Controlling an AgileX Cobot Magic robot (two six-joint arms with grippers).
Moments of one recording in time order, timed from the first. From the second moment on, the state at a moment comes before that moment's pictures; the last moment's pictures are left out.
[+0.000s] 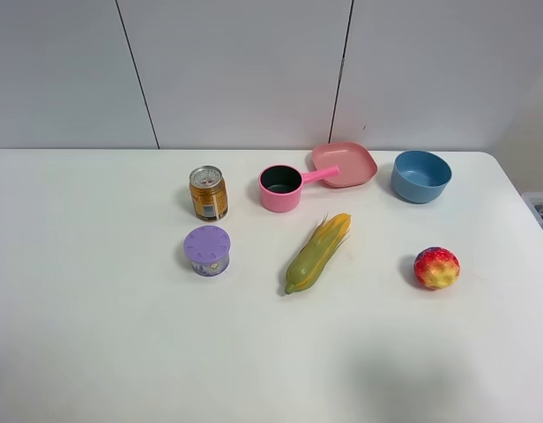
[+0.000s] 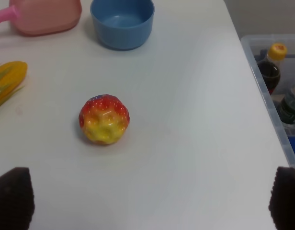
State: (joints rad) left arm -0.01 -0.01 -0.51 -0.17 1.05 0.15; right arm -0.07 0.00 -0.50 -0.01 1.07 -0.05
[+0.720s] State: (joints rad) left arm -0.01 -0.01 -0.51 -0.17 1.05 0.15; right arm -0.07 0.00 -0.50 0.00 1.07 -0.05
